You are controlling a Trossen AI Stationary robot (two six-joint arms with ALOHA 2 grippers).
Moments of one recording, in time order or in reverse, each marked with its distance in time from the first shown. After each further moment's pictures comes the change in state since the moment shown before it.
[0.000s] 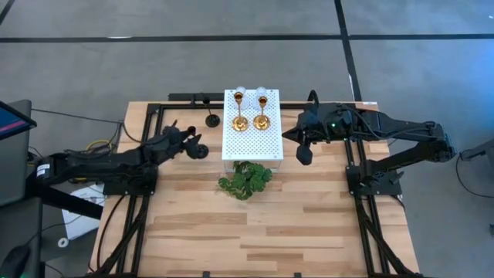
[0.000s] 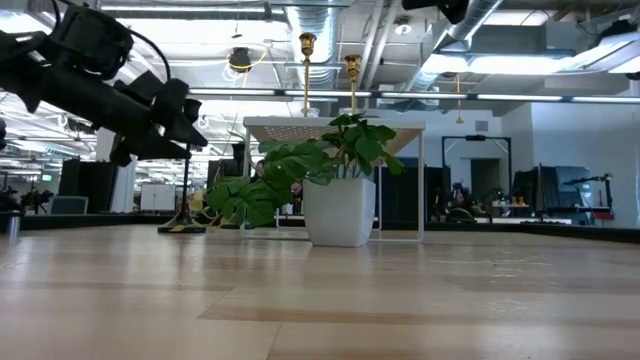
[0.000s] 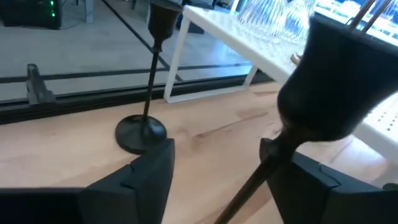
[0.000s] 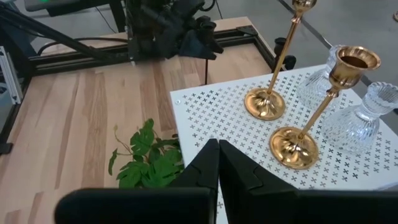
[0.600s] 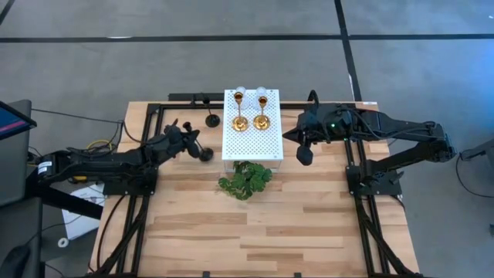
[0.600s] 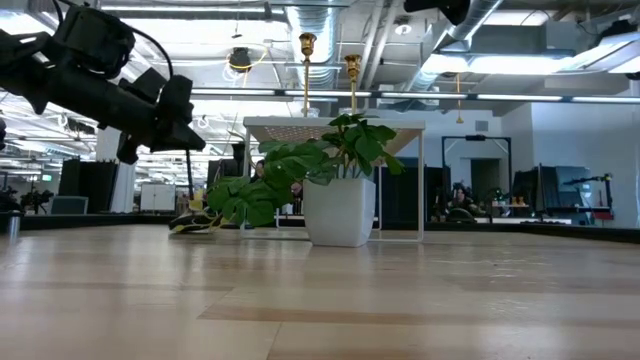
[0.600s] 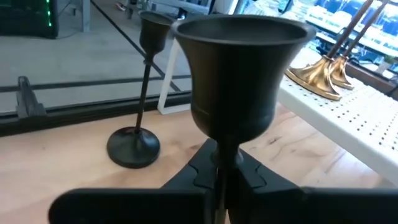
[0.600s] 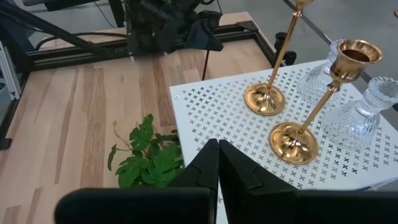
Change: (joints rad) left arm -0.001 0.071 0.000 0.117 0.000 0.022; right arm 0.000 0.000 0.000 -0.017 0.000 0.000
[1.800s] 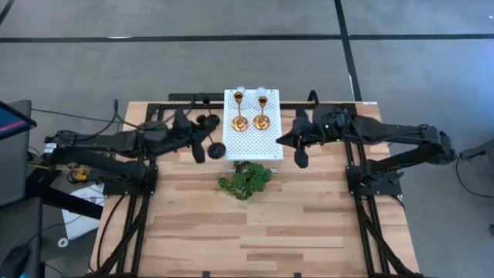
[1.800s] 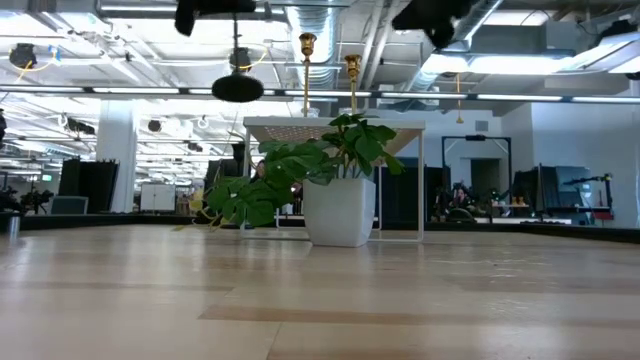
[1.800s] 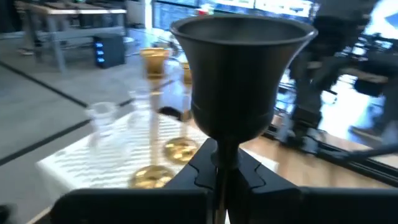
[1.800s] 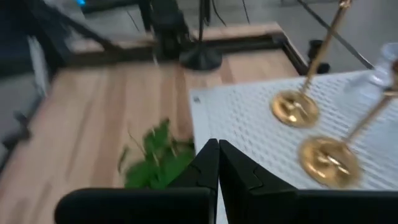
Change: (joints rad) left arm -0.311 0.101 0.732 -0.548 -0.012 0.249; right arm -0.073 -0.021 -0.186 0.235 -0.179 -0.076
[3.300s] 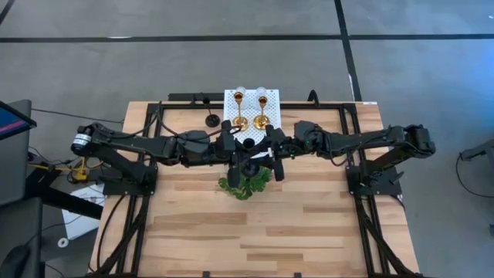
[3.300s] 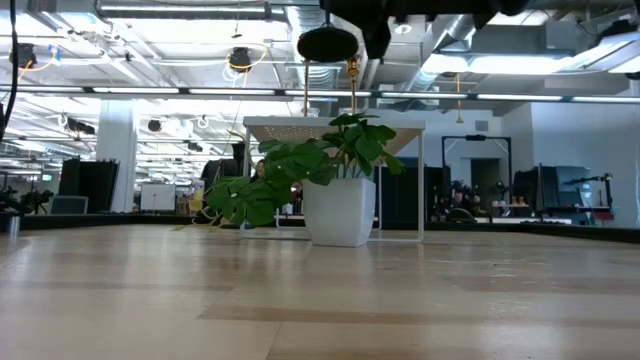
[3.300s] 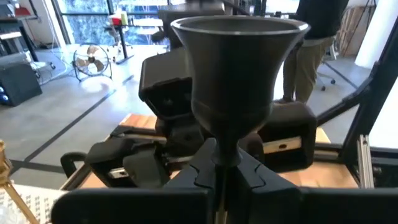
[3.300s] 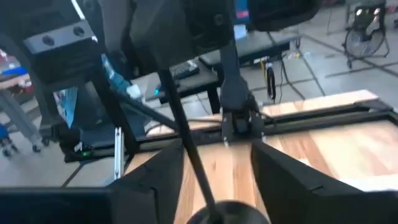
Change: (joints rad) left arm -0.155 0.495 0.393 0.129 0.174 0.174; right arm 0.087 0.268 -0.156 0.831 -0.162 0.232
